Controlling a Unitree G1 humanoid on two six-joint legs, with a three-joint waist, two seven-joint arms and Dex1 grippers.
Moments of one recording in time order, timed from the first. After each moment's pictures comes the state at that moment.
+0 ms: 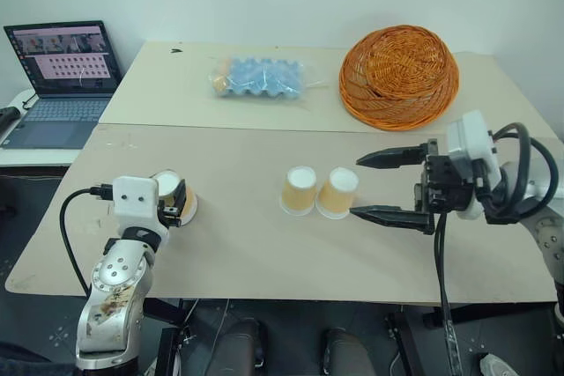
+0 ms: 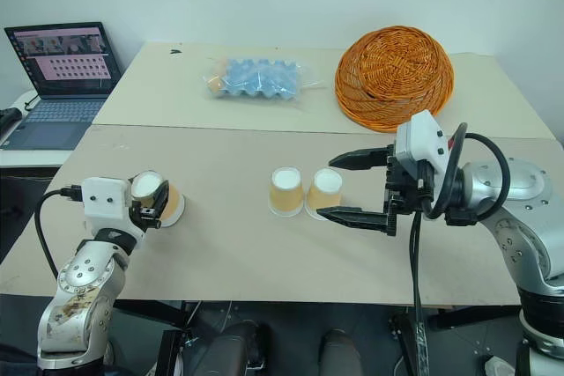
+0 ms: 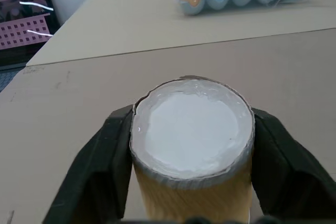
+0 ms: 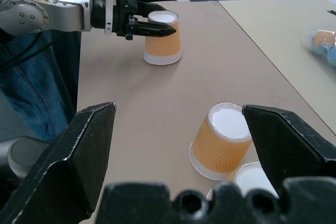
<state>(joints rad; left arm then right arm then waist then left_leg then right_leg) 0.02 0.31 0.22 -0.54 -0.16 0.52 -0.12 -0.39 -0.92 -0.17 -0.48 0.77 0.66 1.07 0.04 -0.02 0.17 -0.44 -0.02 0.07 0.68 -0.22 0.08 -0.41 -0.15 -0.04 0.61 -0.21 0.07</state>
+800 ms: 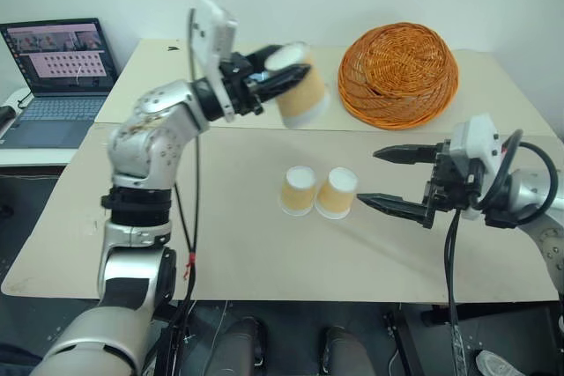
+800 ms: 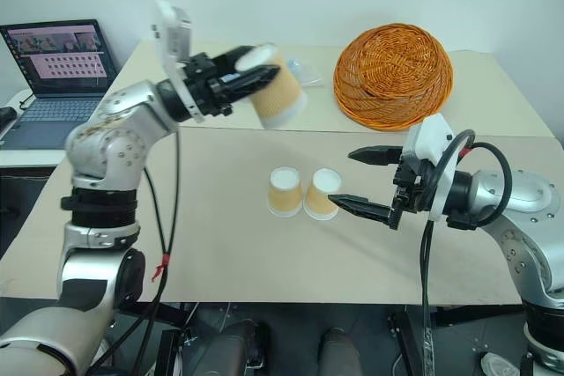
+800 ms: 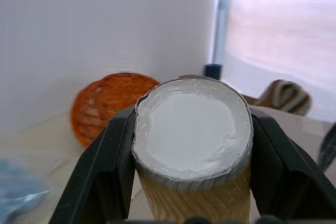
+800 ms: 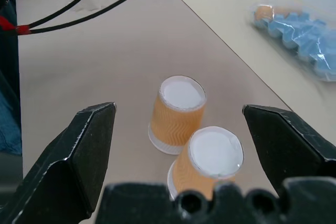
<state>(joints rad) -1.01 0.35 0.03 0.14 -0.55 0.61 -0.88 -0.29 -0.91 -0.22 -0.51 0.70 0.64 0.92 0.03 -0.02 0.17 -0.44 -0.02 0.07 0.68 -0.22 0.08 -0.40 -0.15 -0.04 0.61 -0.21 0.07</state>
